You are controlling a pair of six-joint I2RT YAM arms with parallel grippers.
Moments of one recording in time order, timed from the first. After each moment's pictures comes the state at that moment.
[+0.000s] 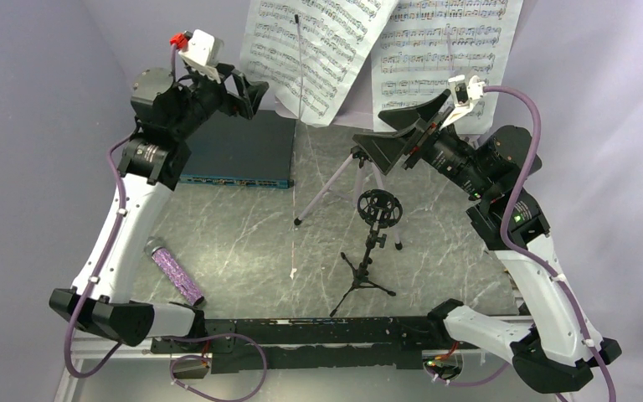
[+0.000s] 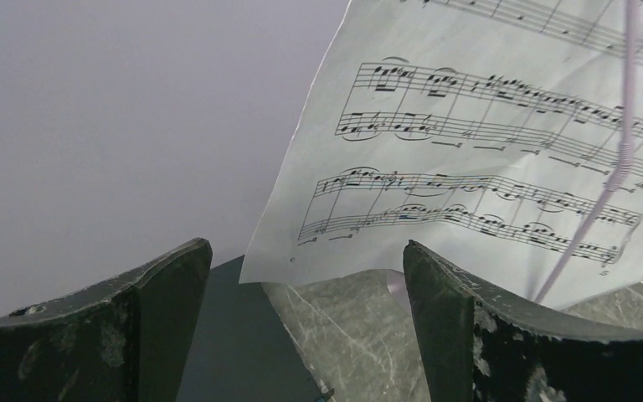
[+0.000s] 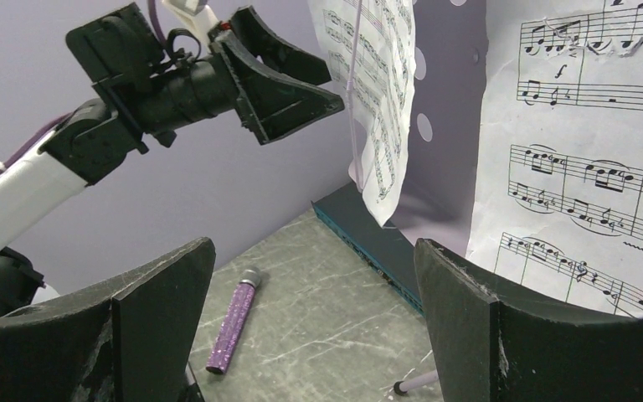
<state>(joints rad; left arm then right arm) -0.28 1.31 1.64 -0.20 0.30 -0.03 0.52 1.01 1.49 -0.24 -0.37 0.34</state>
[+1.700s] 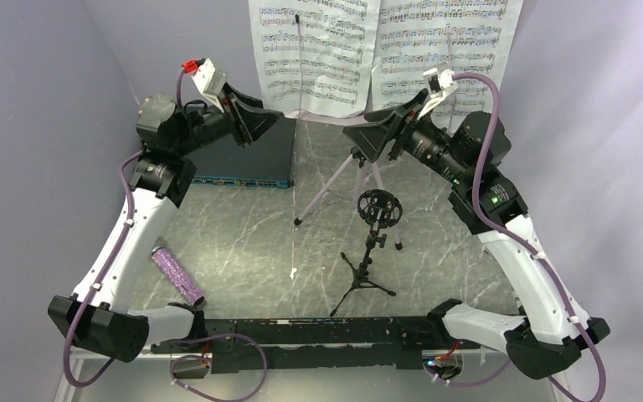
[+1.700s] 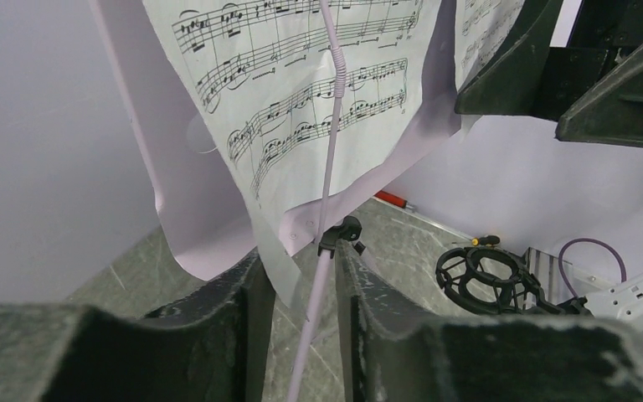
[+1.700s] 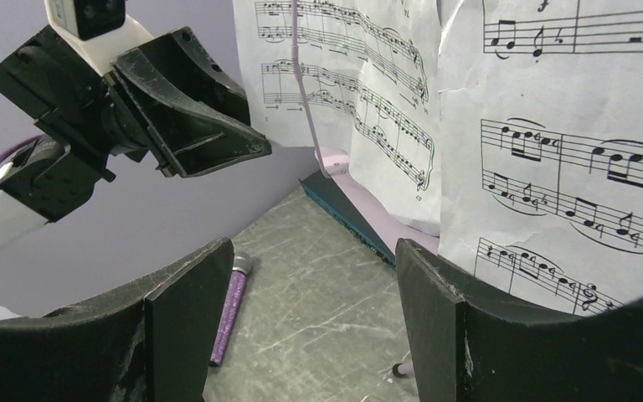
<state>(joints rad) -0.28 1.24 1.39 0.09 0.76 -0.29 0.52 1.11 1.48 -0.24 -0.35 0.36</state>
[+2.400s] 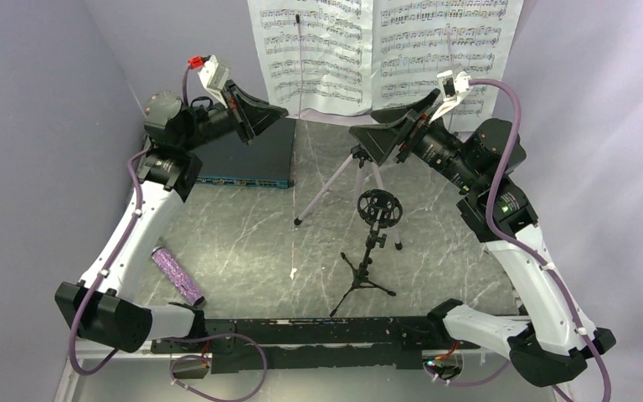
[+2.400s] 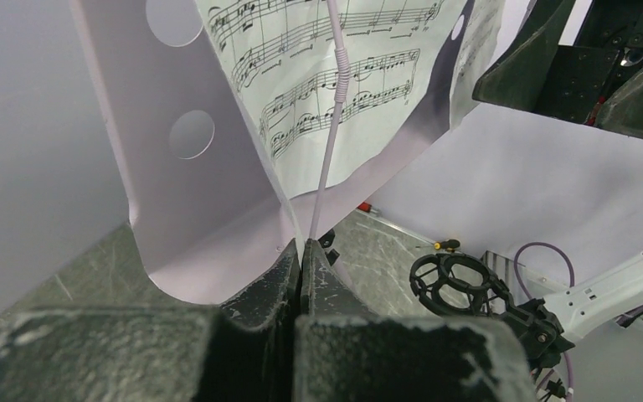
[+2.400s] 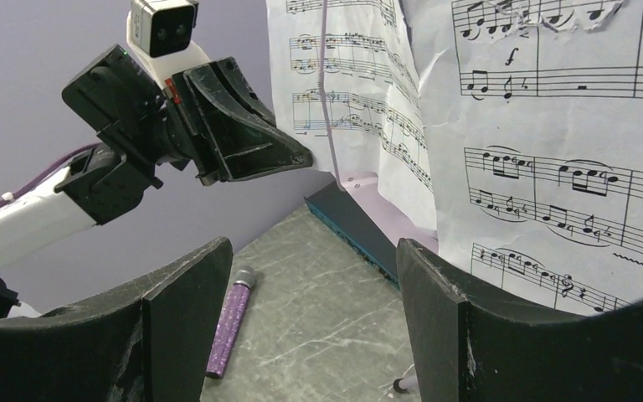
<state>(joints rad) -0.28 1.29 1.38 0.19 0.82 -0.40 0.52 1.06 1.48 -0.22 -0.34 0.36</state>
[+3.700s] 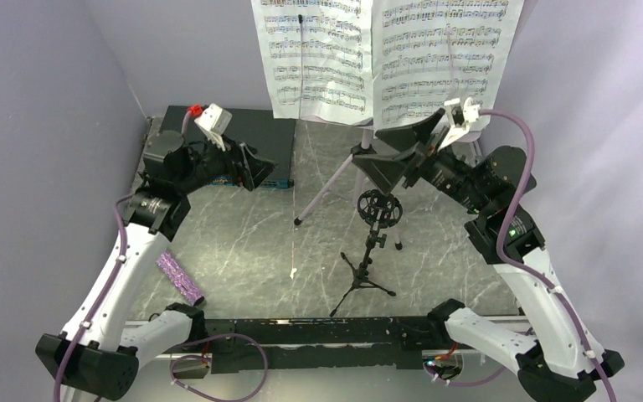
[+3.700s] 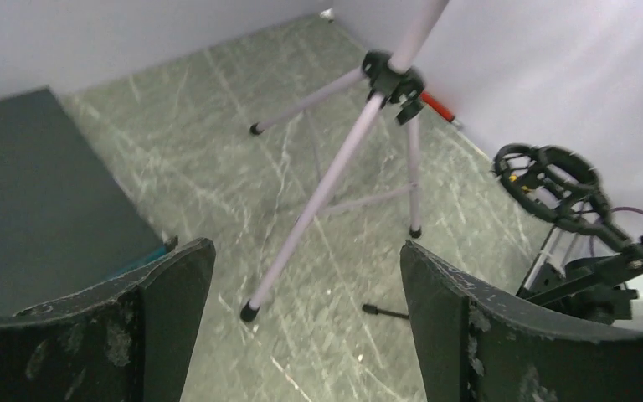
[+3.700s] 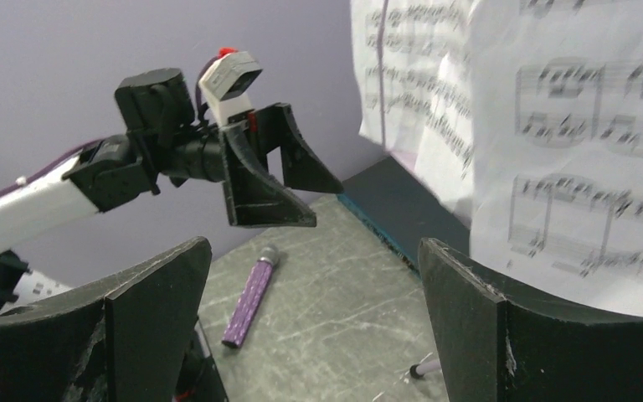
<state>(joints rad) -0.28 1.04 1.15 -0.20 0.59 -0.24 0.52 0.93 1.34 -0.17 -0.43 0.36</state>
